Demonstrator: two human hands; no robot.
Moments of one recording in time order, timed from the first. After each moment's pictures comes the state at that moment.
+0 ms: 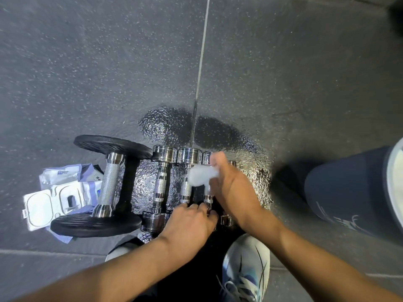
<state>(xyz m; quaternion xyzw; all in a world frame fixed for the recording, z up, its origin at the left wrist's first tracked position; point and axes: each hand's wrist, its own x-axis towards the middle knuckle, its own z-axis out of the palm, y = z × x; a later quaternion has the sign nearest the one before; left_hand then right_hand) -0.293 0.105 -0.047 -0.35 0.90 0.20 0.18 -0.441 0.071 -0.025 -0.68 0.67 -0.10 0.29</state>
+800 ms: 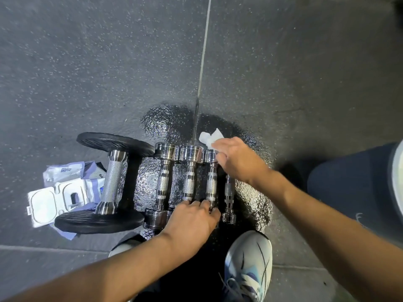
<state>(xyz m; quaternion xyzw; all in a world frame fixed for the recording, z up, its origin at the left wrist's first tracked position) -0.291 0.105 -0.047 -0.36 0.90 0.20 0.17 -0.476 0.010 -0.046 -0.74 0.62 0.03 0.26</state>
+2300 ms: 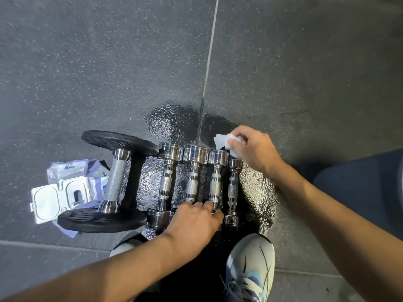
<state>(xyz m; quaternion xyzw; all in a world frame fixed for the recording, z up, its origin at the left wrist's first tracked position) -0.289 0.104 -0.050 -0.35 0.90 0.21 0.15 -0.501 -0.011 -0.047 -0.58 0.72 -0.13 0.35</state>
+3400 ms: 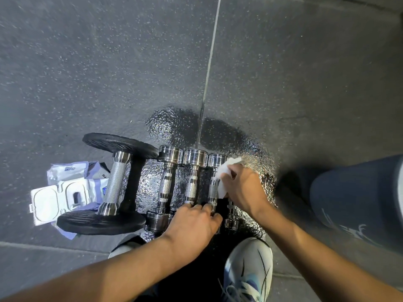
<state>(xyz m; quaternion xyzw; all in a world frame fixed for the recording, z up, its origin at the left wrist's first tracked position) -0.291 0.101 -0.049 -0.36 0.90 0.21 0.16 -0.465 0.058 -0.062 -0.52 0.77 -0.09 0.36</state>
